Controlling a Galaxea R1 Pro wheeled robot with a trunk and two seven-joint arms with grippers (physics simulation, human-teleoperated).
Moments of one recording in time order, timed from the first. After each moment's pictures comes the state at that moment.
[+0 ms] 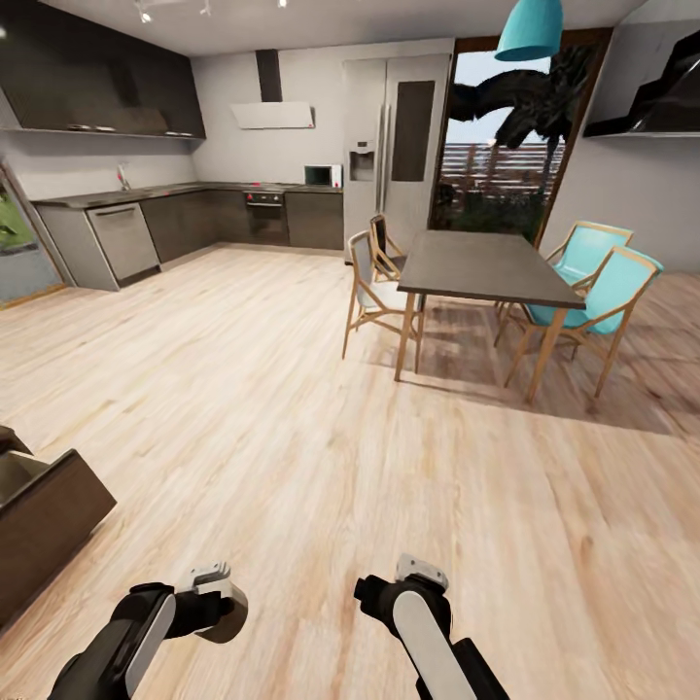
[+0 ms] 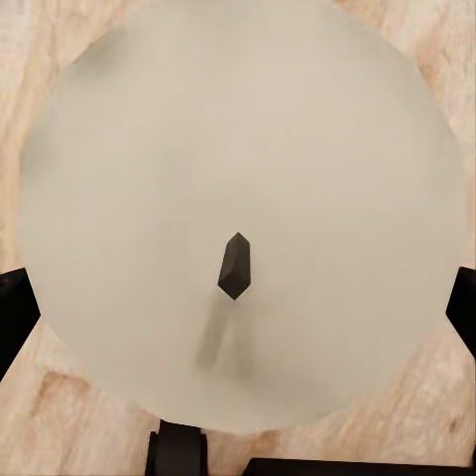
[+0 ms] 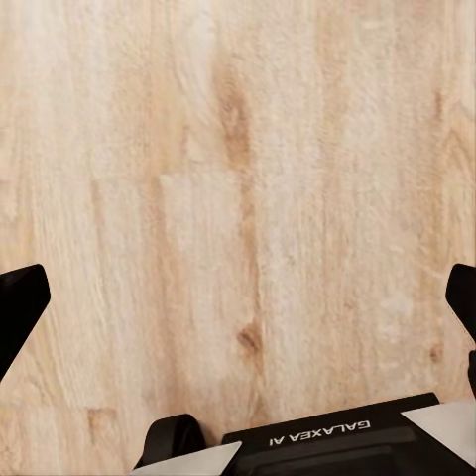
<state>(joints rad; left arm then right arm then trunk) -0.38 0.12 0.04 -0.89 0.21 0.76 -0.05 -0.24 0.17 0.44 -1.43 -0.97 0.67 -1.04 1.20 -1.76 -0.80</state>
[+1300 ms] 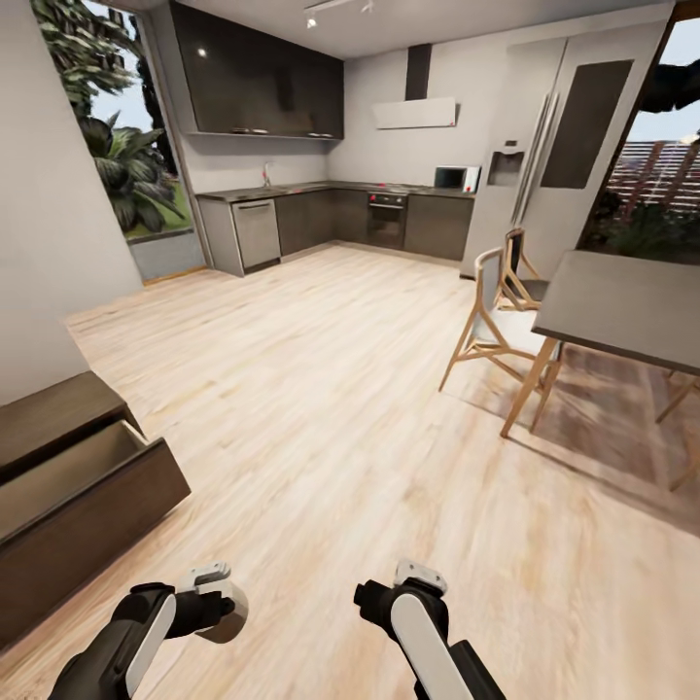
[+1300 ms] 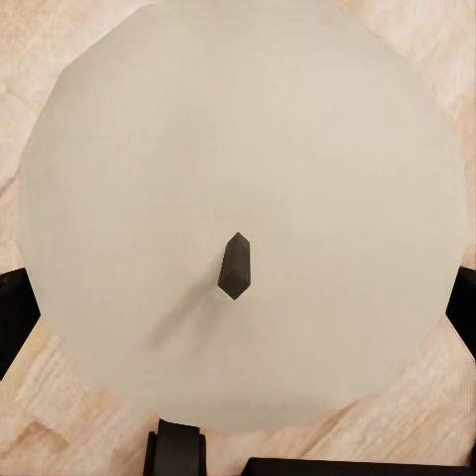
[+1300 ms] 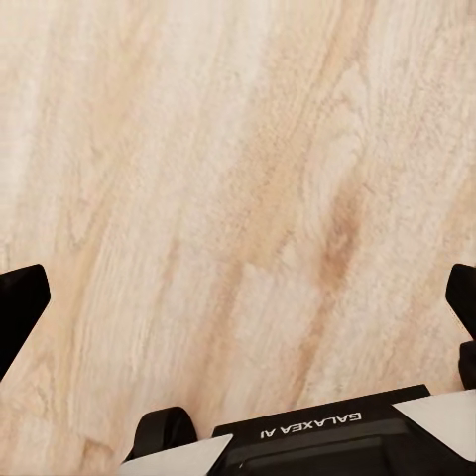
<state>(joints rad) -0.38 0.12 0.04 -0.89 0.21 0.76 -0.05 -0.24 0.17 0.44 -1.40 -0.97 0.67 -1.04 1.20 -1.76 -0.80</state>
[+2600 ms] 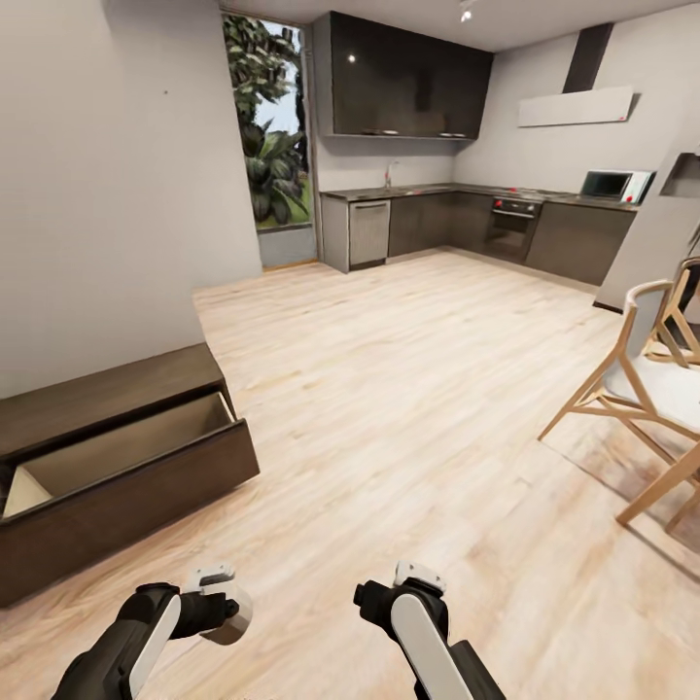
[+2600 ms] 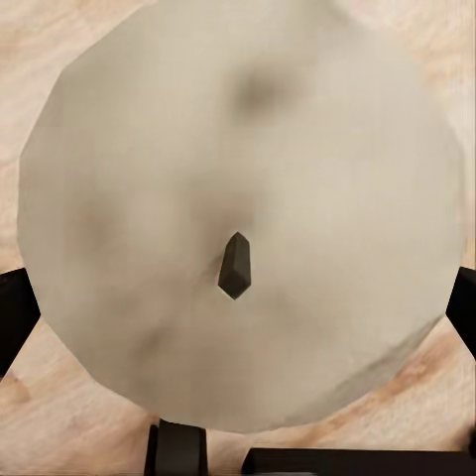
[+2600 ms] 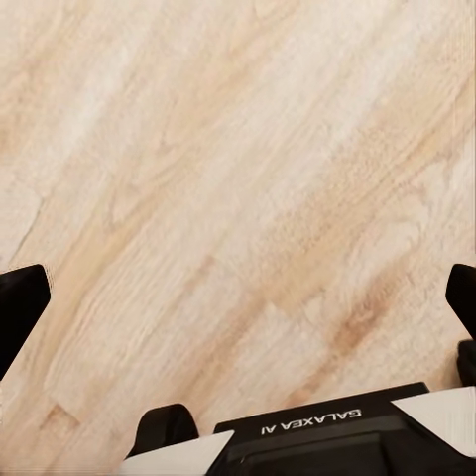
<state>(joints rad) -0.38 0.12 0.01 -0.89 0.22 0.77 -0.05 -0.24 0.17 0.44 -1.40 -0.97 0.67 -1.04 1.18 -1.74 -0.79</state>
